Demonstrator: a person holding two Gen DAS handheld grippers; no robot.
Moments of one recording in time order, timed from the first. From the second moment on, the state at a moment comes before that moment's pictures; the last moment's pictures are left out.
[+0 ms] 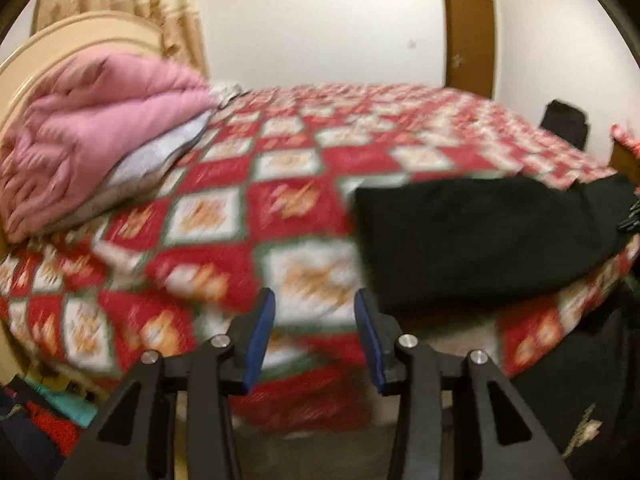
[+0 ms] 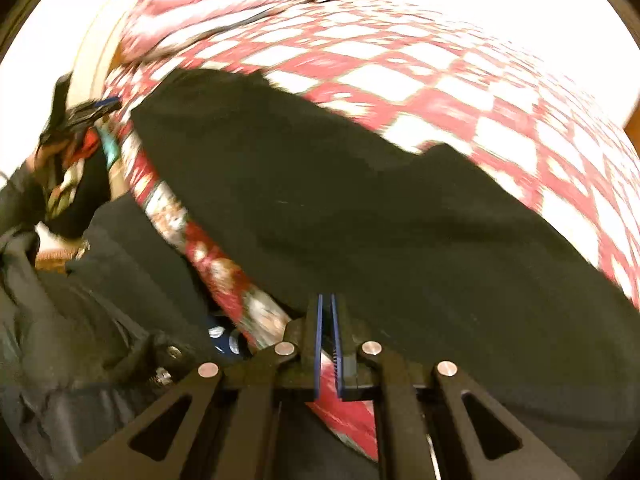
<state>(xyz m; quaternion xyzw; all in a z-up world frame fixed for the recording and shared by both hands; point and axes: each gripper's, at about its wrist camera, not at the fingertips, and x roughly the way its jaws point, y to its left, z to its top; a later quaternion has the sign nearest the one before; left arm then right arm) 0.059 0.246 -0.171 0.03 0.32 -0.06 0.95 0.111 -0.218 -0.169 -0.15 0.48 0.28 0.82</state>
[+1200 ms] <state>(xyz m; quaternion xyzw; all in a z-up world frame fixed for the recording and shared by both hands) 0.143 -0.049 -0.164 0.08 0.36 -0.35 0.86 0.105 -0.551 -0.115 0.27 0.36 -0.10 0.89</state>
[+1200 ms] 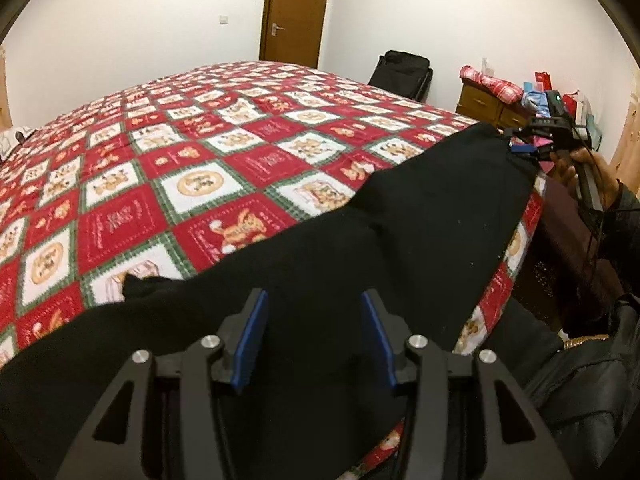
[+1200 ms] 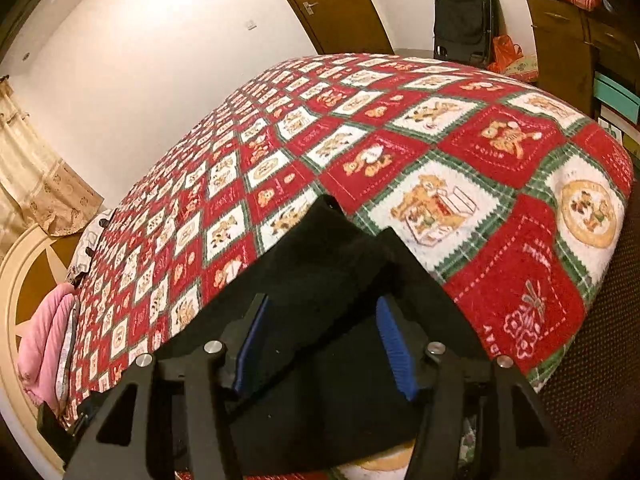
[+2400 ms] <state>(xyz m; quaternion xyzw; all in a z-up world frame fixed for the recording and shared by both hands) 0.142 -0.049 -0.185 0.09 0.38 -0.35 0.85 0.038 -0.561 -0.130 0.26 0.33 -0.12 0.90</state>
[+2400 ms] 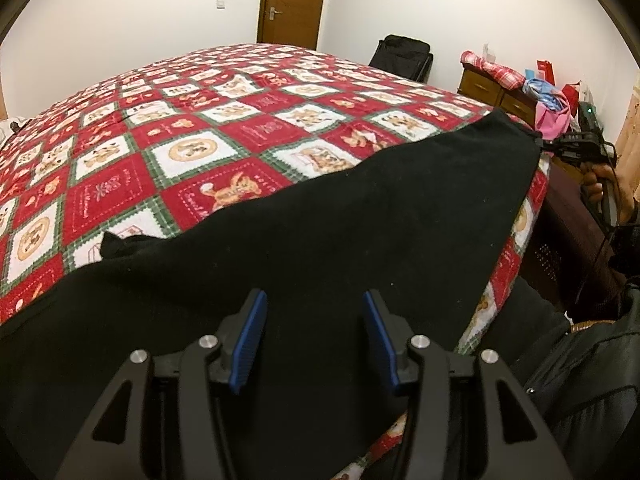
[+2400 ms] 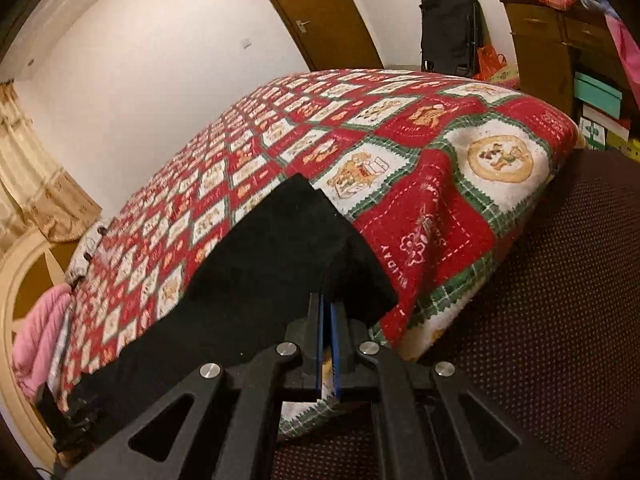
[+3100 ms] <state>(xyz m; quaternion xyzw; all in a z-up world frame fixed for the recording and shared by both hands) 0.151 0.056 -0.164 0.05 0.35 -0.20 0.91 0.197 -0.317 -0.104 0.19 0.43 0.23 0.85</state>
